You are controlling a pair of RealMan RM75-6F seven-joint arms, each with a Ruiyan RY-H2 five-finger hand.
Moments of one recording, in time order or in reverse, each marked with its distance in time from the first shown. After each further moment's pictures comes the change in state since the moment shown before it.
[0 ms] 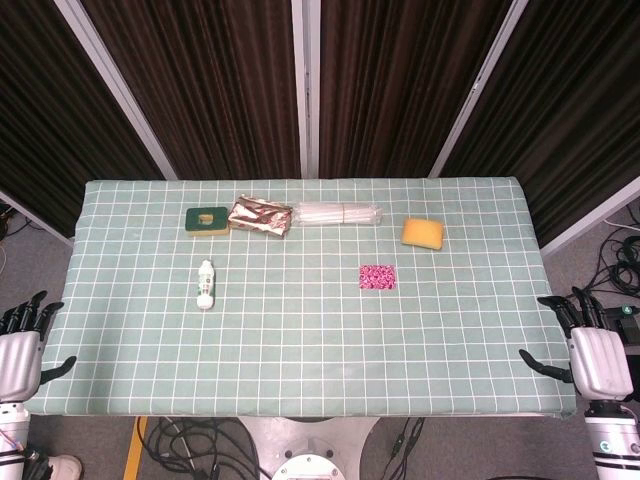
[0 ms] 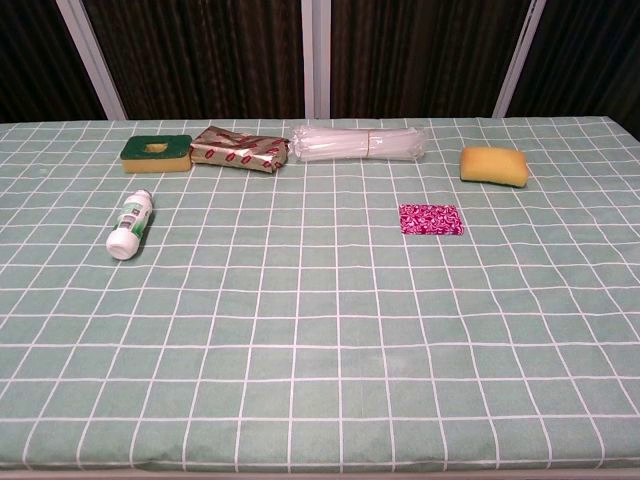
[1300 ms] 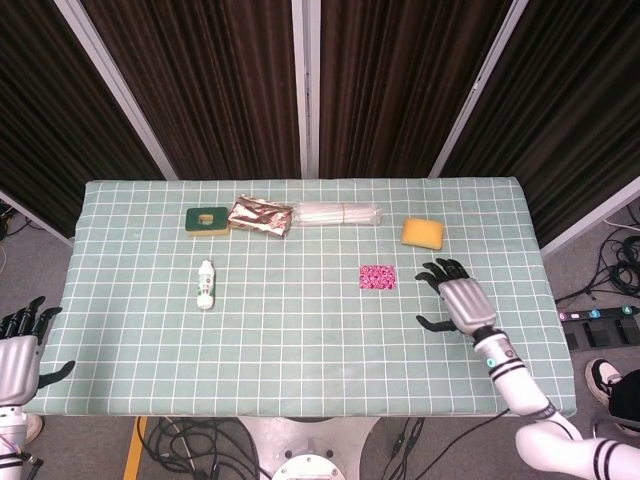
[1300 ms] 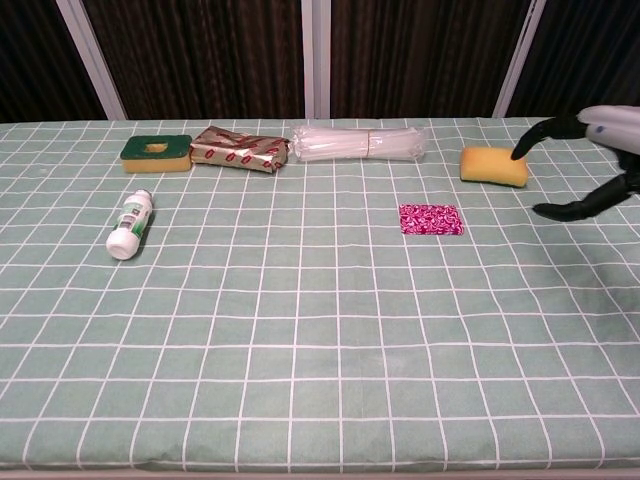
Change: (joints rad) left arm 0.011 -0.009 0.007 0.024 -0.014 -0.014 -0.033; right arm 0.450 -0.263 0.115 0.162 0.263 -0.580 -0.214
